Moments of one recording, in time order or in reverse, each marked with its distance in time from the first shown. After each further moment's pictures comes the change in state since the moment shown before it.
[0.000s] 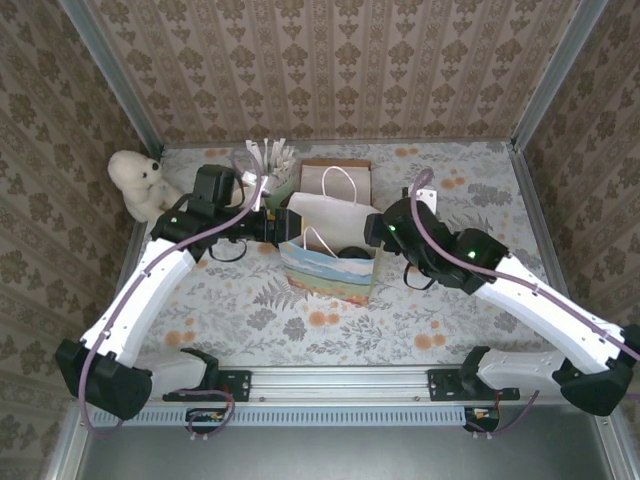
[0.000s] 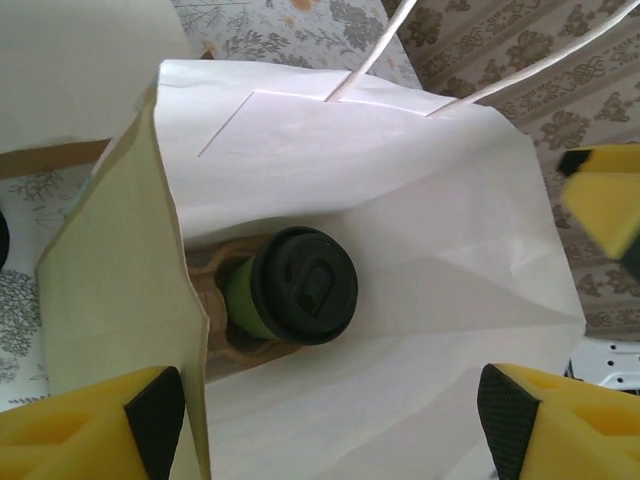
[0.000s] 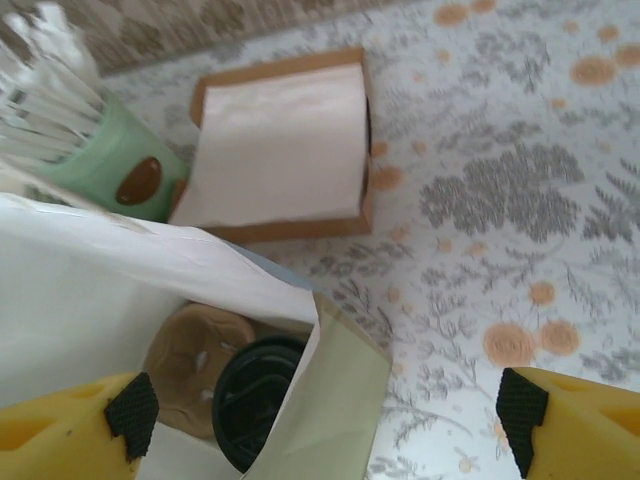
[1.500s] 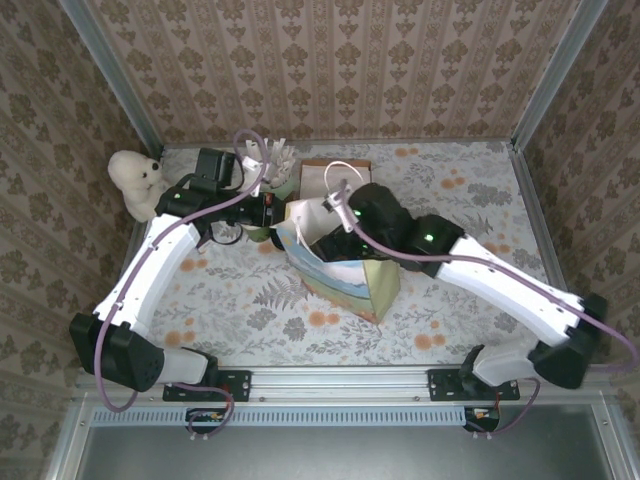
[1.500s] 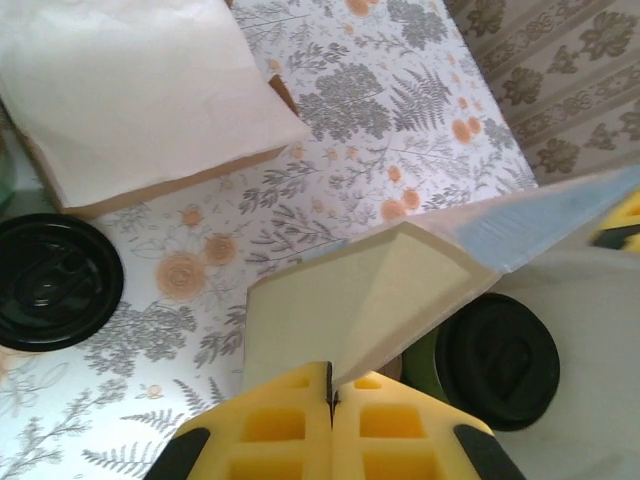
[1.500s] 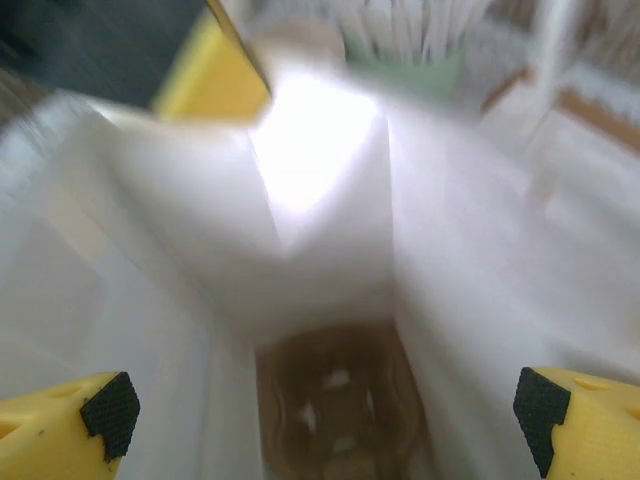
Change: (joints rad) left arm 0.074 0.158 0.148 -0.095 -0.046 0.171; right arm 0.031 0.131 0.063 0.282 -0.425 -0.684
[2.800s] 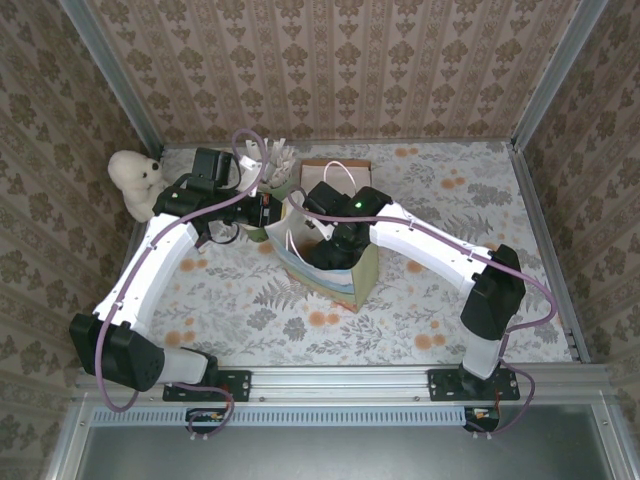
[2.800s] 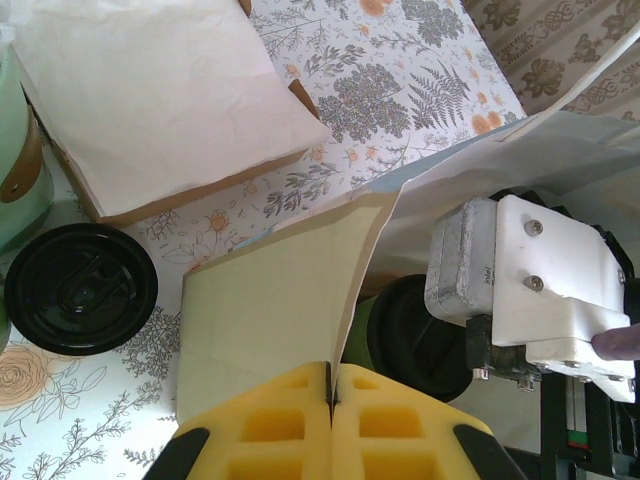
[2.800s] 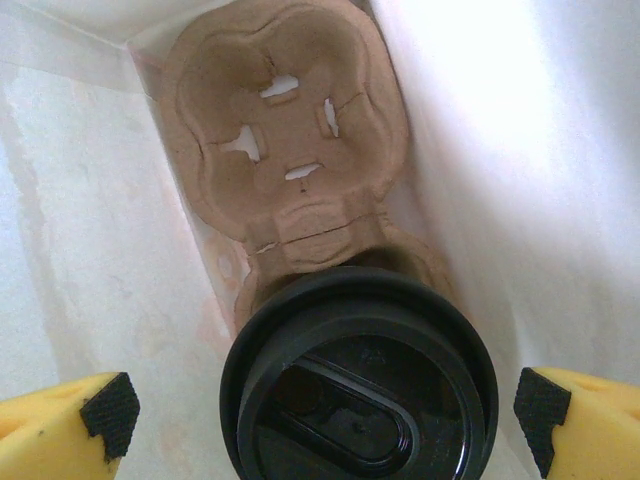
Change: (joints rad) left arm 0.023 0.000 0.000 -0.013 -0.017 0.080; right arm -0.028 0.492 0.351 -0.538 -0.013 0.035
